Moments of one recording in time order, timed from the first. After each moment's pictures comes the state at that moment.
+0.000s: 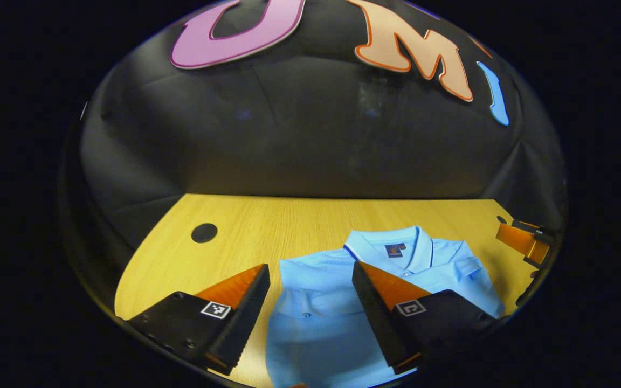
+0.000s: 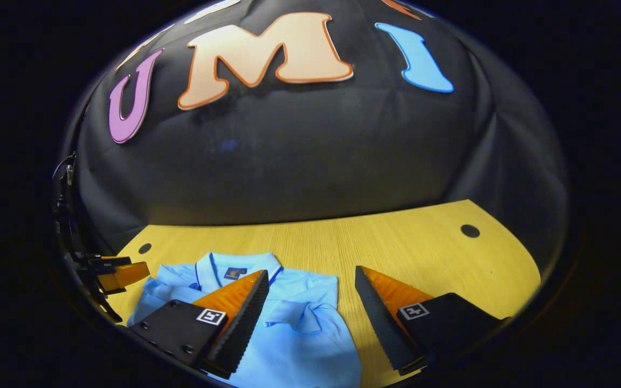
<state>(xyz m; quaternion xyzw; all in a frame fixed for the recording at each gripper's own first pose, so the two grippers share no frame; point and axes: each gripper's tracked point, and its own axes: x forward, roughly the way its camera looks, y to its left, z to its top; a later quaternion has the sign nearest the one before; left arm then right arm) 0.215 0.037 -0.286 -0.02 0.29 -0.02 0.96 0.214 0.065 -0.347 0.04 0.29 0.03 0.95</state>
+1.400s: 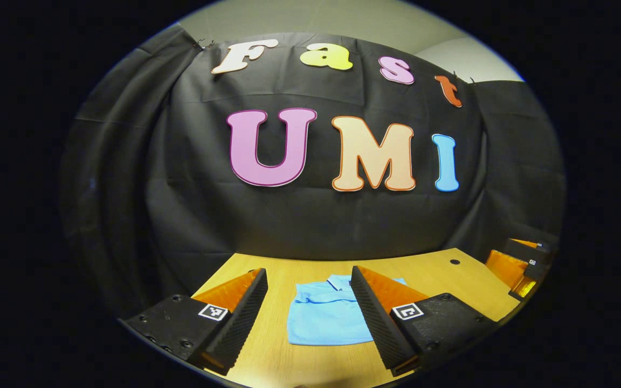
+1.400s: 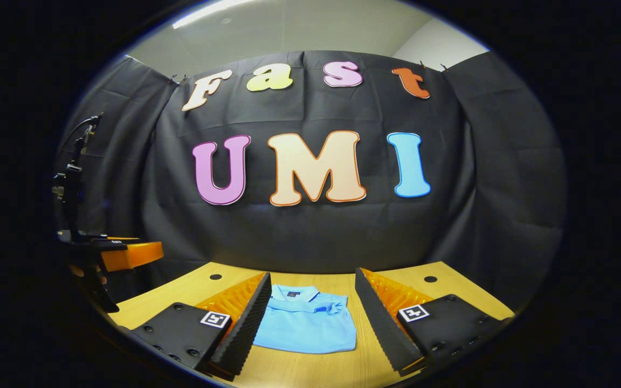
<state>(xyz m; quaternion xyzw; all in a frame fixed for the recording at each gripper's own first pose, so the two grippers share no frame) 0.002 0.035 -0.073 -0.02 0.11 0.00 0.99 0.006 0.077 -0.118 0.03 0.11 0.09 0.99</state>
